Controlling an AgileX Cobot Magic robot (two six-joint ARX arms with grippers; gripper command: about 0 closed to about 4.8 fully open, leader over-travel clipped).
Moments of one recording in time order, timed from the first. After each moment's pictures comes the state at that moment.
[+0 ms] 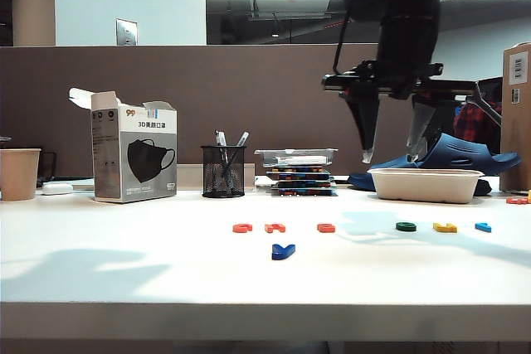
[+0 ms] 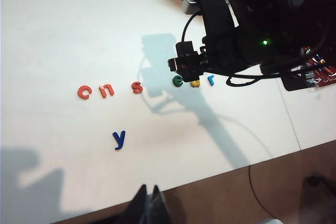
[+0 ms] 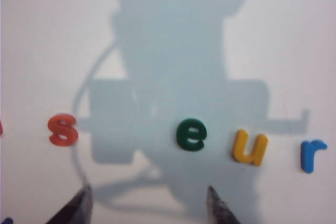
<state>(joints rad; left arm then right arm) -0.94 1.22 1.60 -1.05 -0.23 -0.71 0.39 1.93 1.69 -1.02 0.05 0.29</state>
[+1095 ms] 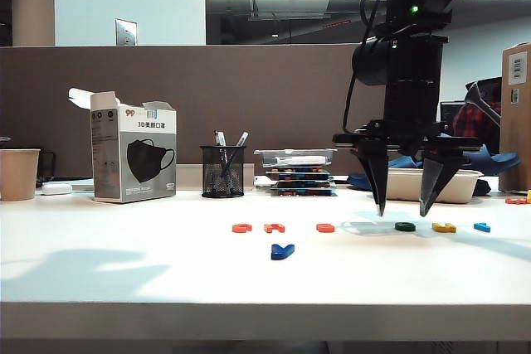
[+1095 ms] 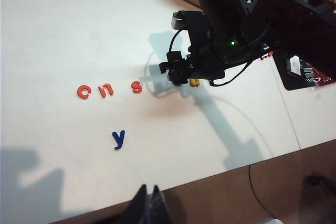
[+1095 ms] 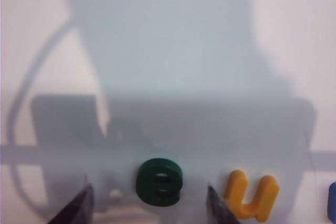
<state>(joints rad) -0.94 1.22 1.60 -1.05 -0.23 -0.71 0.33 2.09 1.70 -1.00 0.00 0.29</state>
